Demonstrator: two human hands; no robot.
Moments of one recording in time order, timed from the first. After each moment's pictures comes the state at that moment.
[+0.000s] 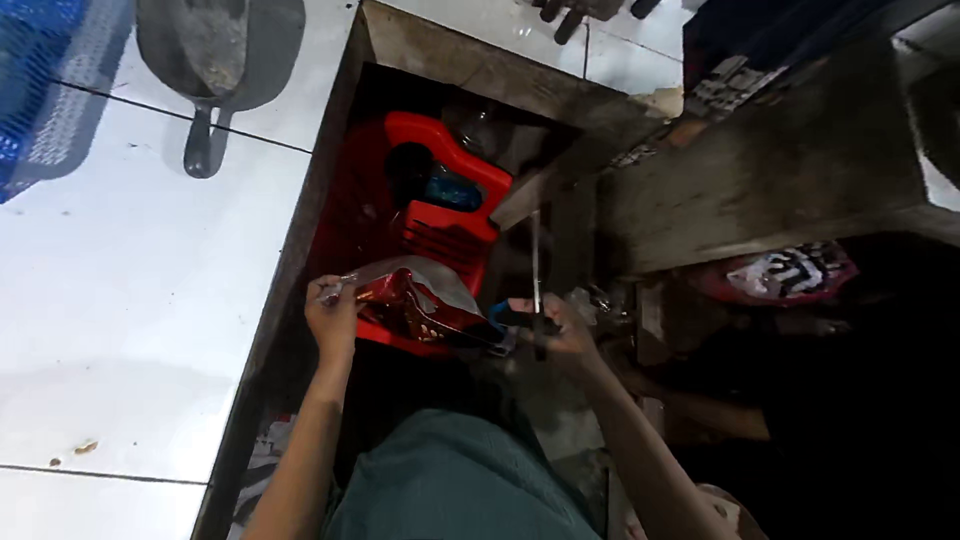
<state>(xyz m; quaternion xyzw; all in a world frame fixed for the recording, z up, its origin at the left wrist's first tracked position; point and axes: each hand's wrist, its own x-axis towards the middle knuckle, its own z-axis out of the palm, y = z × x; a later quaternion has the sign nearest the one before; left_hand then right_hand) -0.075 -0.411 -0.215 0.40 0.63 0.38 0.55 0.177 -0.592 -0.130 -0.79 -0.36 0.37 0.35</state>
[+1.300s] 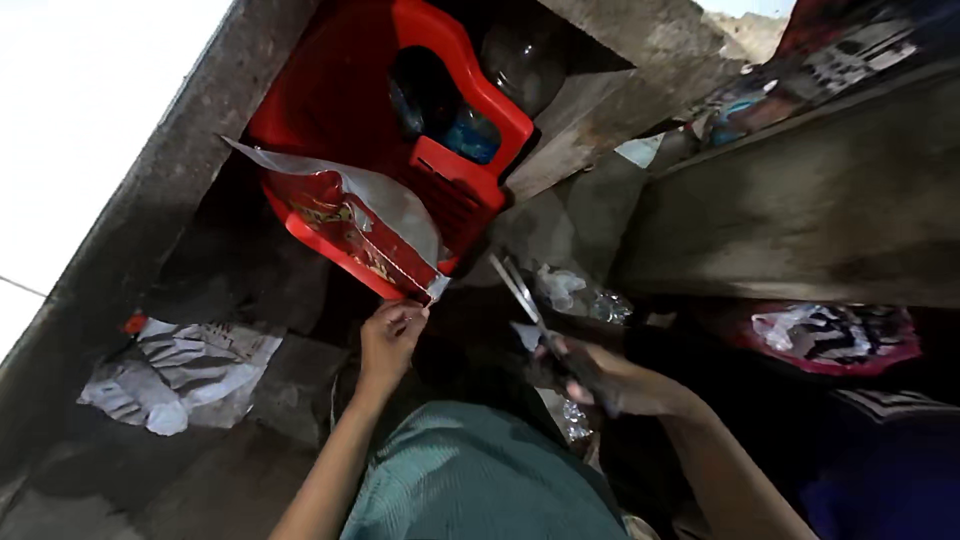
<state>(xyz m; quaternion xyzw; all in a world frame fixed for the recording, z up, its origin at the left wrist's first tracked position) 0.031 -0.643 -0.204 0.51 0.57 0.30 0.57 0.344 -0.714 -0.128 -0.55 -0.39 0.73 0.06</state>
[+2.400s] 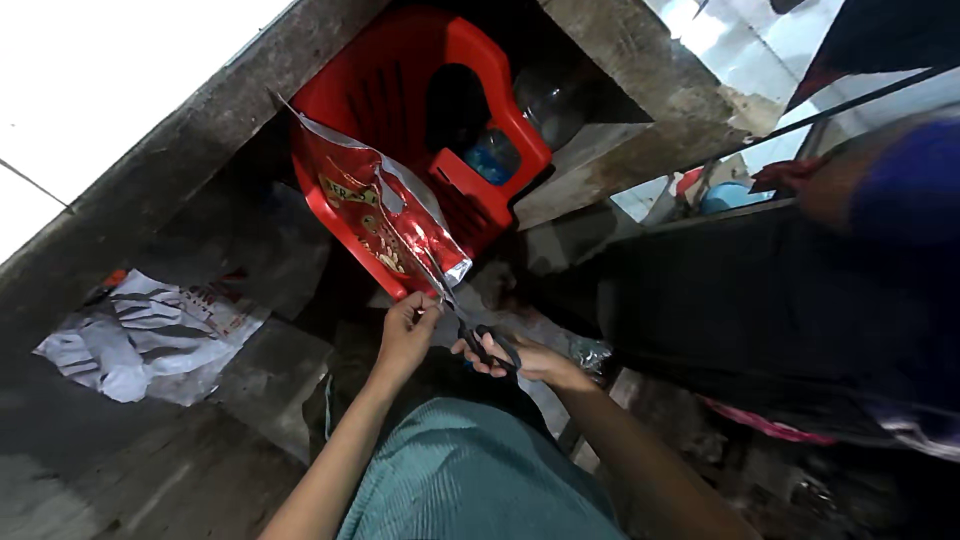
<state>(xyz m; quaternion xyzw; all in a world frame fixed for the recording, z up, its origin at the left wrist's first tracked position) 0.048 -0.657 -0.210 0.41 0.55 0.35 0.63 0.277 -0.679 -0.215 -0.43 -0.35 0.82 0.12</state>
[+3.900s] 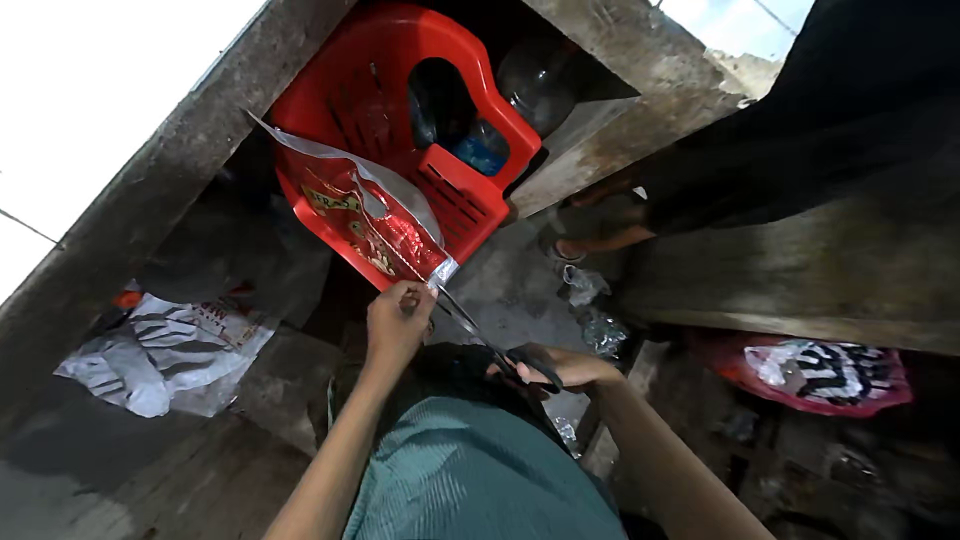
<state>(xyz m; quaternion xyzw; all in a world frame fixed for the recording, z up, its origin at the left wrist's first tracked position) 0.053 -0.640 -0.193 0.53 0.62 0.27 0.51 0.334 -0.699 -0.190 -0.41 -0.37 0.83 0.01</state>
